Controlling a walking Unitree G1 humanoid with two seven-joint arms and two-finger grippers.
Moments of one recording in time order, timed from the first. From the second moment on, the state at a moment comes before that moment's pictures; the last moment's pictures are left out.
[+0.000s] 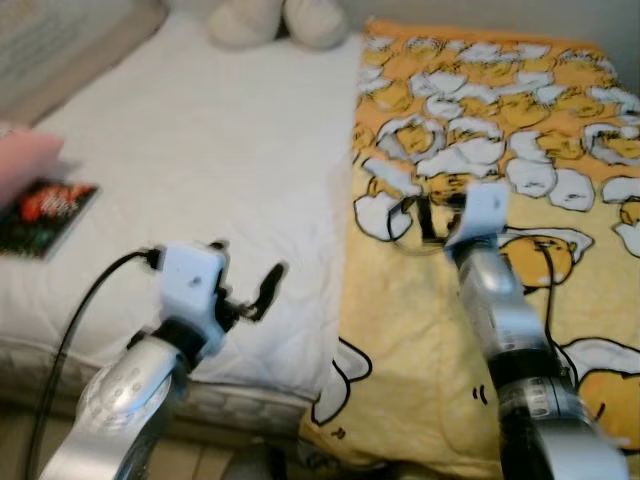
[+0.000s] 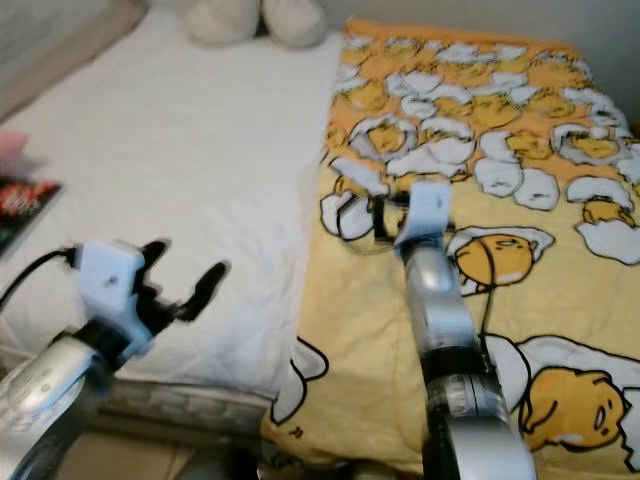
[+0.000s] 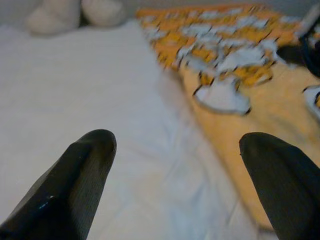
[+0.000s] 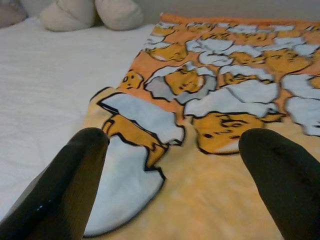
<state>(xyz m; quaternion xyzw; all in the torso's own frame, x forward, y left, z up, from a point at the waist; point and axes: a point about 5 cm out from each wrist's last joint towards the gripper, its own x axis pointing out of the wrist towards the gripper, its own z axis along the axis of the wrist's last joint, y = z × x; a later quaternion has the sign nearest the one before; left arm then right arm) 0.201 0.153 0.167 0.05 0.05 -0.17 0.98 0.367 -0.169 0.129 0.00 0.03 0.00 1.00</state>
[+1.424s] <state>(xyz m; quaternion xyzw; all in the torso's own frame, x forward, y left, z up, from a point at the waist) 0.163 0.159 0.165 0.05 0.12 -0.12 0.98 0.371 -0.049 0.117 0.04 0.07 0.23 0.97</state>
